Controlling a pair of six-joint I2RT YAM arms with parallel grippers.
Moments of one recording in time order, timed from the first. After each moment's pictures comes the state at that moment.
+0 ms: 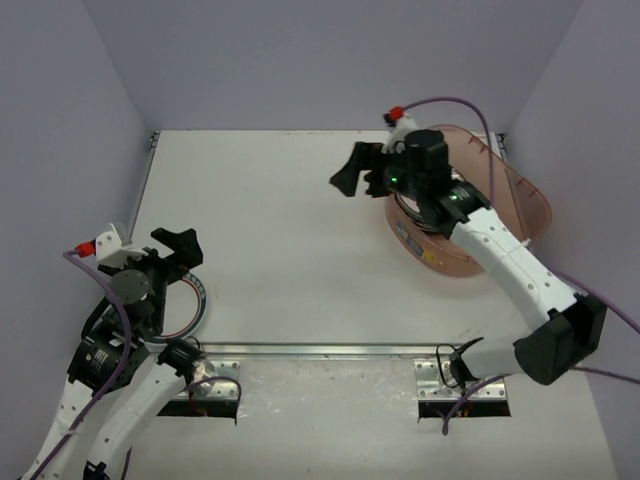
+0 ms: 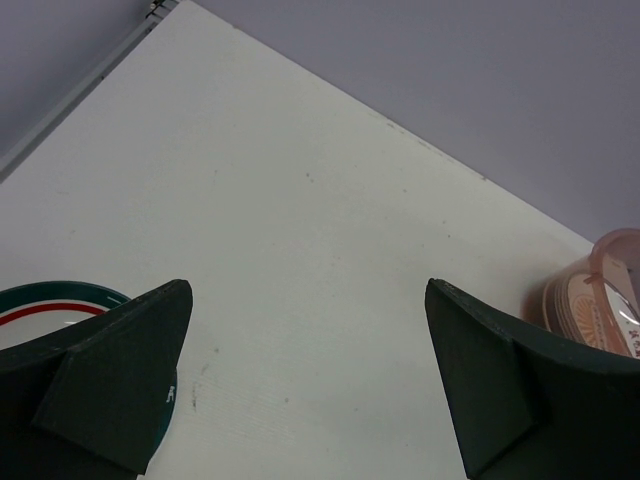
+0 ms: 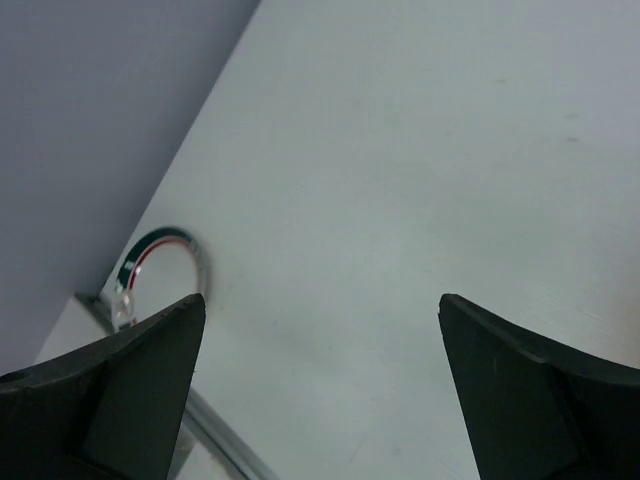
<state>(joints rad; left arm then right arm) -0.43 0.34 0.79 -0.66 -0.65 -0.57 0.57 1.41 1.33 -0.29 -0.16 0.41</state>
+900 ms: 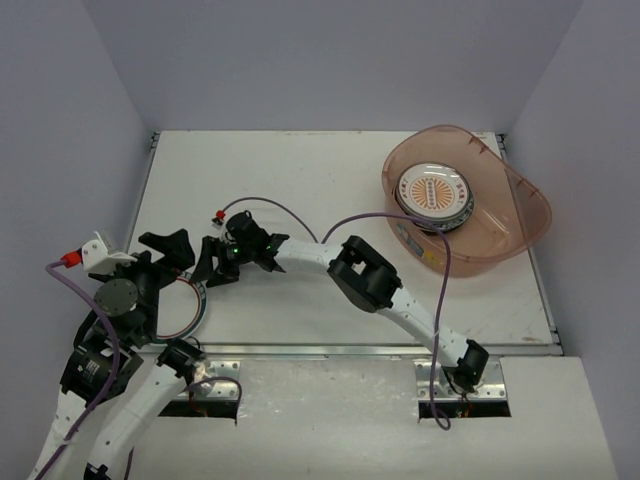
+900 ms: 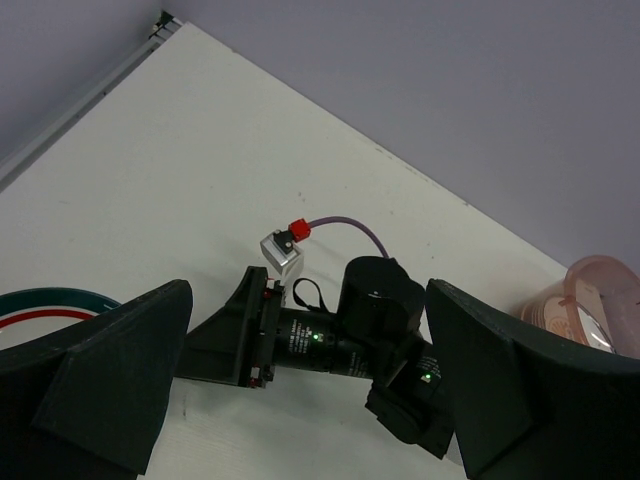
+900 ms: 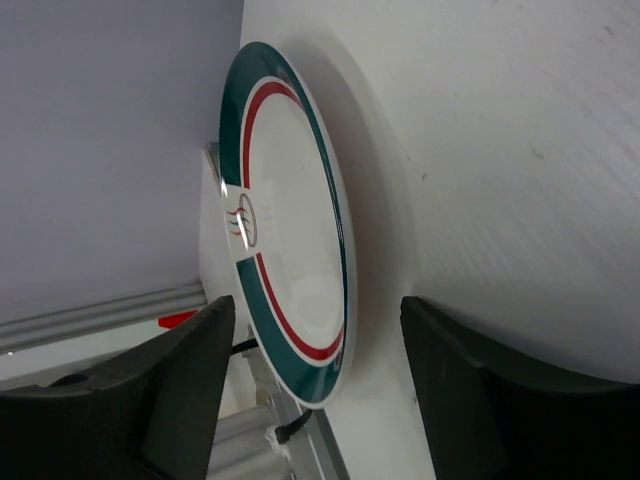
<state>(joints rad) -0.42 0.28 0.80 -0.67 -0.67 -0.59 0.99 2.65 2.00 0.15 -0.58 0.99</state>
